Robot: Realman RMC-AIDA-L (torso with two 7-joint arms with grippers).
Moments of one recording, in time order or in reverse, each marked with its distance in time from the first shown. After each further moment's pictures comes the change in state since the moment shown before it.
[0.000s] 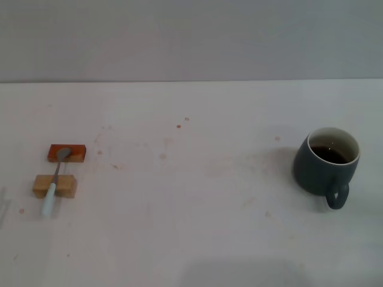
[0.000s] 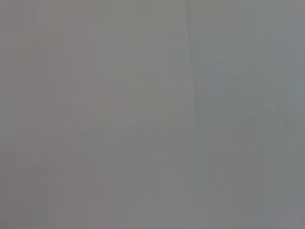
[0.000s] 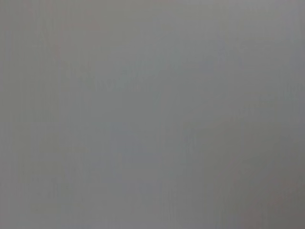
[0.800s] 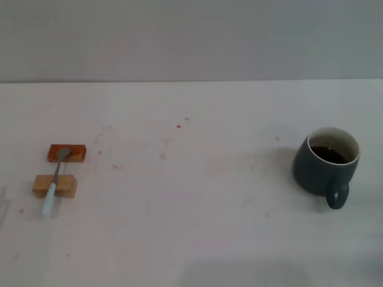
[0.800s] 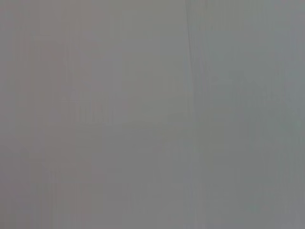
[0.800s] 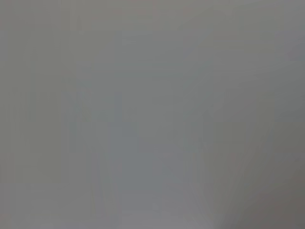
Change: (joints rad) left arm -0.004 0.000 0.000 0.002 0.002 -0.007 0.000; right arm 0.065 -0.006 0.004 -0.020 0.004 0.186 -0.001
